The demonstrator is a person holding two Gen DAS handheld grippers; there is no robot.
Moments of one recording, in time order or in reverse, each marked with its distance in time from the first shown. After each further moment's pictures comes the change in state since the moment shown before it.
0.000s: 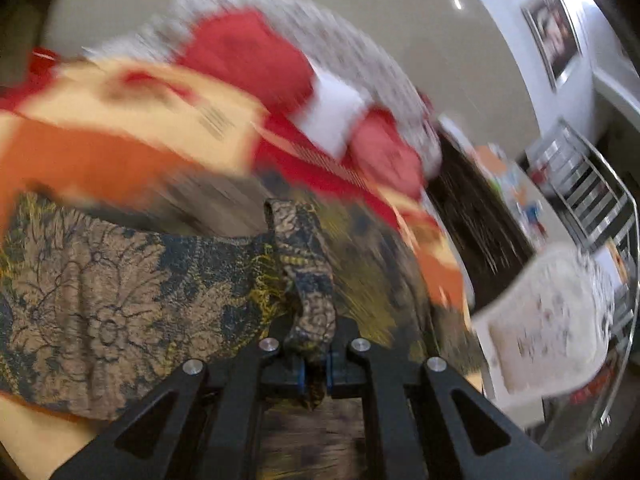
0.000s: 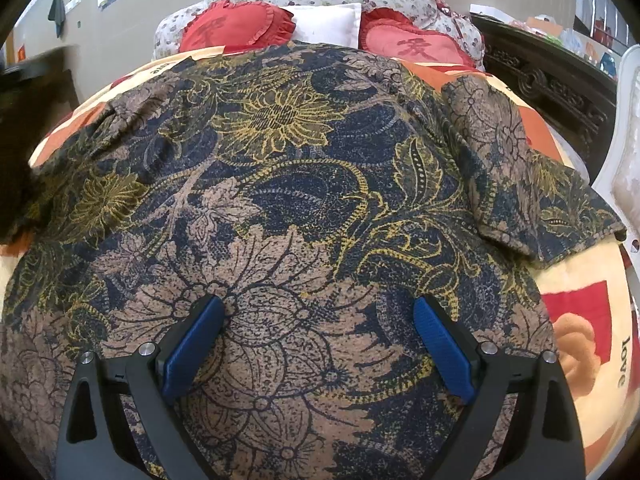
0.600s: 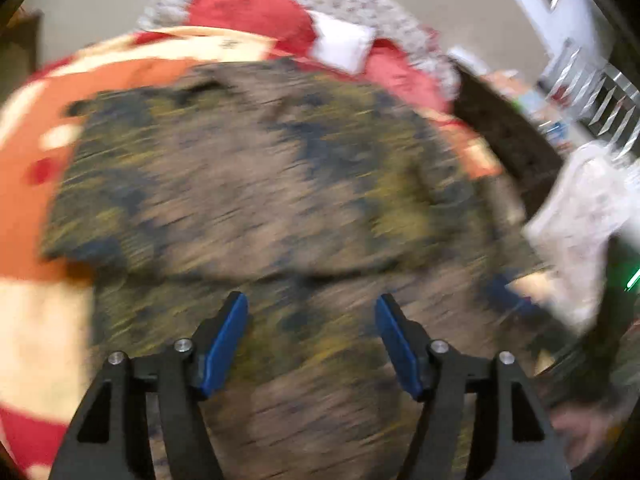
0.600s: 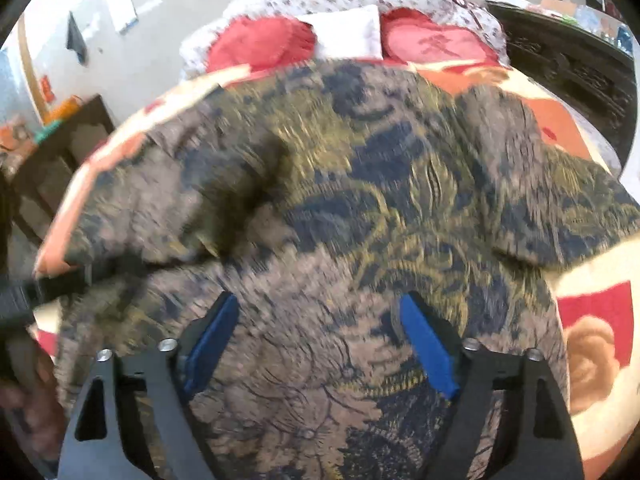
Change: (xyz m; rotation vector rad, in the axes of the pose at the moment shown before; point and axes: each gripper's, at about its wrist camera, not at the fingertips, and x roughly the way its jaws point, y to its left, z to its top) left arm -0.019 0.021 -0.116 0.175 0.073 0.266; right arm -0.034 -0.018 0.020 0.047 -0.050 0.226
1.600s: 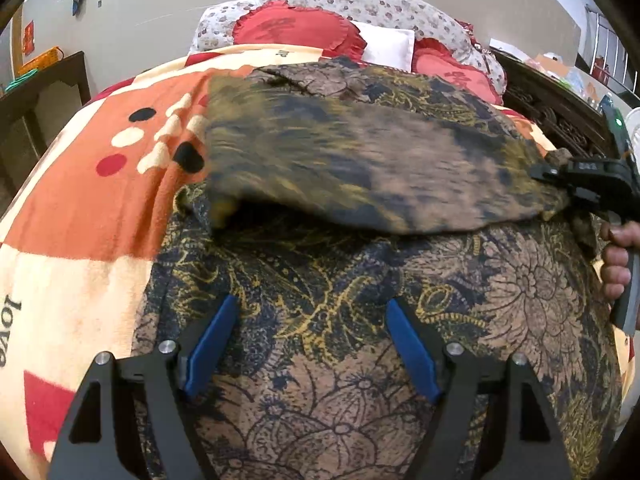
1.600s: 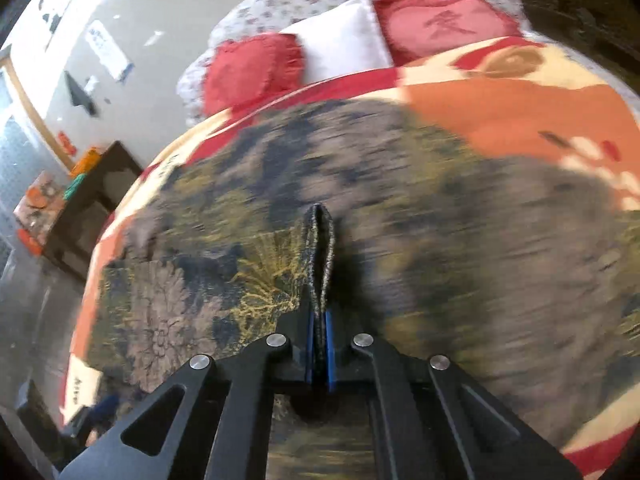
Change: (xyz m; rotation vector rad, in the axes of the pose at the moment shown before) left arm 0.006 -0.004 -0.024 0.042 -0.085 0.232; right arm 0.069 -0.100 0.088 0.162 0.033 0.162
